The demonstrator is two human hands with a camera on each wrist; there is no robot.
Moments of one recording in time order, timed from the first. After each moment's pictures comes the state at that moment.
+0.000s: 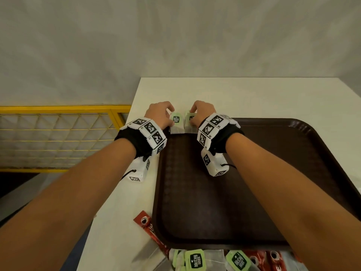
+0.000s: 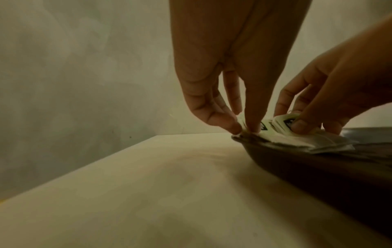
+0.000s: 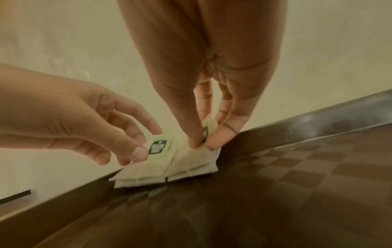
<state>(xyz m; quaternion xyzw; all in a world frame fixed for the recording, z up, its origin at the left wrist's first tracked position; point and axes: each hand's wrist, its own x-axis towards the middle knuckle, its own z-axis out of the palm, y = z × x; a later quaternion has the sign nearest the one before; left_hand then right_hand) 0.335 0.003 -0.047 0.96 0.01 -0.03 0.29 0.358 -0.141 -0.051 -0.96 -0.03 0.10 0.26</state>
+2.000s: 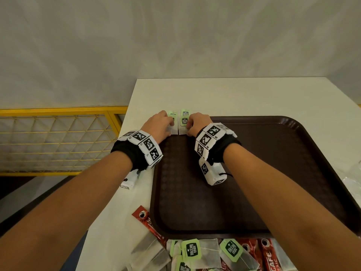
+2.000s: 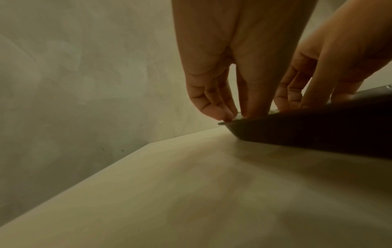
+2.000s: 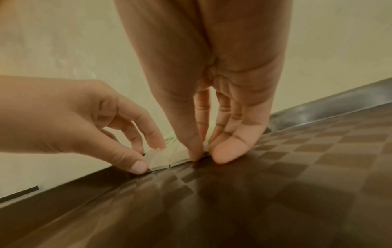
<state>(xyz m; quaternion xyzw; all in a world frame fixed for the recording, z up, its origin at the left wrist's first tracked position) 0.310 -0.001 -0.061 0.99 -0.12 -0.04 0.11 0.332 -0.148 -0.059 -0.96 -0.05 0.15 0.24</state>
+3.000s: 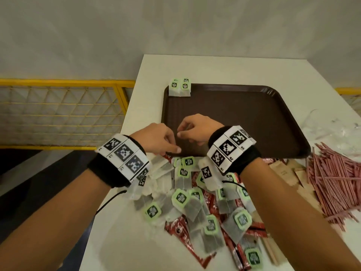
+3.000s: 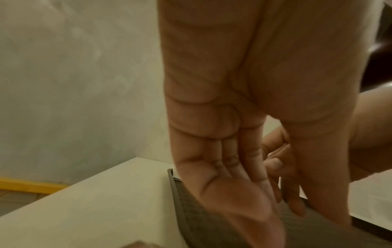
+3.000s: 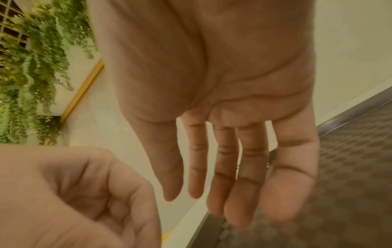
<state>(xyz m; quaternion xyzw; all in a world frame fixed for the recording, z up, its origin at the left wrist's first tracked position) 0.096 0.000 -0.008 0.93 -0.10 -0.25 0.24 0.120 -0.153 -0.004 -0.91 -0.11 0.24 0.31</state>
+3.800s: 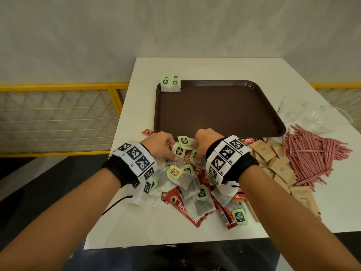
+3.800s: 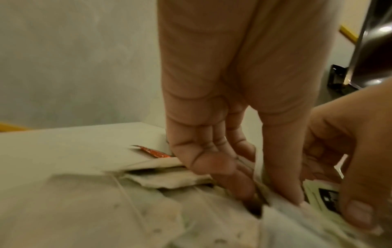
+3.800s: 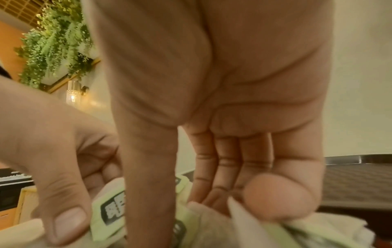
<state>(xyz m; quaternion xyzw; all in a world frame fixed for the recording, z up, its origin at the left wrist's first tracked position) 0.043 -0.019 -0.037 0.92 -0.08 -0.26 0.28 0.039 -0.180 -0.013 -0.96 -0.05 0.26 0.10</state>
